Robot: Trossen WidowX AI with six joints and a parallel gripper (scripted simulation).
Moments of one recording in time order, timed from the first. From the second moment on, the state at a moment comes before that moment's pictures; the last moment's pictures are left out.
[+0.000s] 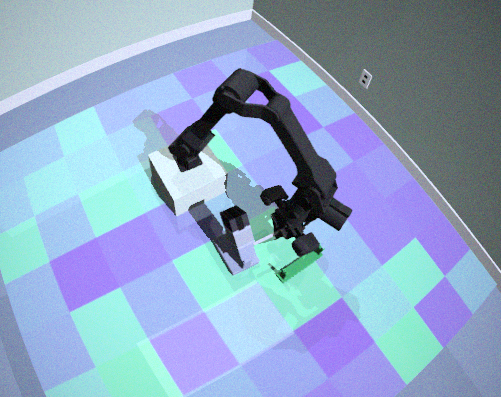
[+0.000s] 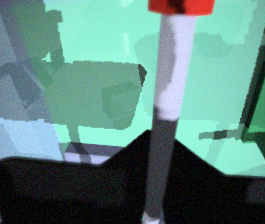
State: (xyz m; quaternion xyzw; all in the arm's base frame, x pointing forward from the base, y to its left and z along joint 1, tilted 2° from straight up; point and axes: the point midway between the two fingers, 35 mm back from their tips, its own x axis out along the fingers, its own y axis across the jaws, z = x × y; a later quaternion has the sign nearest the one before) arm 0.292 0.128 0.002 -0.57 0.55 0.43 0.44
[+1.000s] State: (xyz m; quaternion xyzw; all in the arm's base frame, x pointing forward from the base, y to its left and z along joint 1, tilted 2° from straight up) arm 0.290 0.106 0.001 -0.57 0.55 0.43 0.44
